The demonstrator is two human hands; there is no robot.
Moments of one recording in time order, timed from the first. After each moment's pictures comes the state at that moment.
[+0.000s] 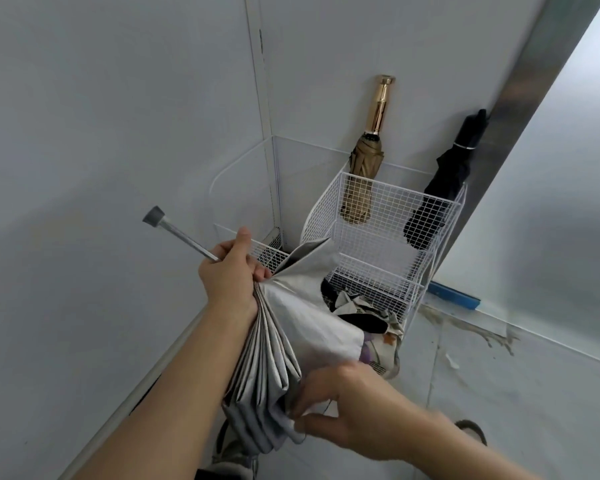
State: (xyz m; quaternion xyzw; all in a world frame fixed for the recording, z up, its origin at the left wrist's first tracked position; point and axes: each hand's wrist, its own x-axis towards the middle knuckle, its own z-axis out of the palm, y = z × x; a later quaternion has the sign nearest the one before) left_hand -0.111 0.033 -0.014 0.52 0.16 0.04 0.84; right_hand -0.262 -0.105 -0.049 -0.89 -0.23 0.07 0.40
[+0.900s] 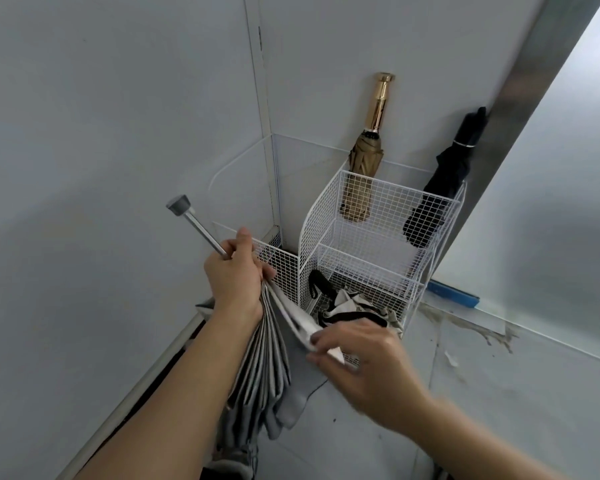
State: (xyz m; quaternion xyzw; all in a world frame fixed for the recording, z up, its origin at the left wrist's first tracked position) left_hand -0.113 0.029 -0.024 0.58 0.14 0.05 0.80; right_hand -0.255 -0.111 -0.042 -0.89 -0.14 -0.18 0.40
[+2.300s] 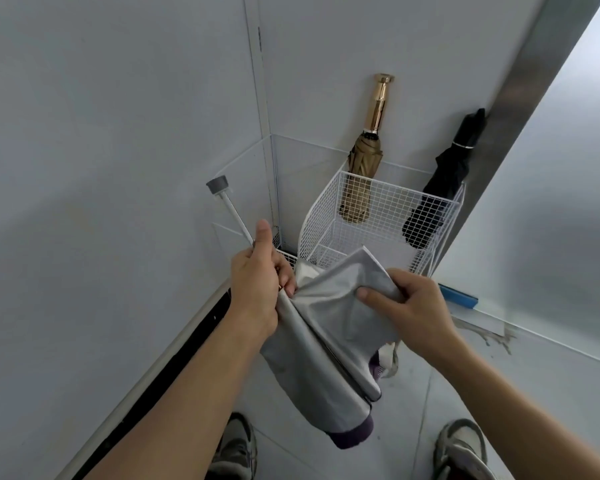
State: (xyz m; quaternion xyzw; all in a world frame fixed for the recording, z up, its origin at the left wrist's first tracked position) left_hand -0.141 0.010 0.003 0.59 0.10 -0.06 0.80; right_hand -0.221 -0.170 -0.031 -0.81 0.11 -0.10 0.57
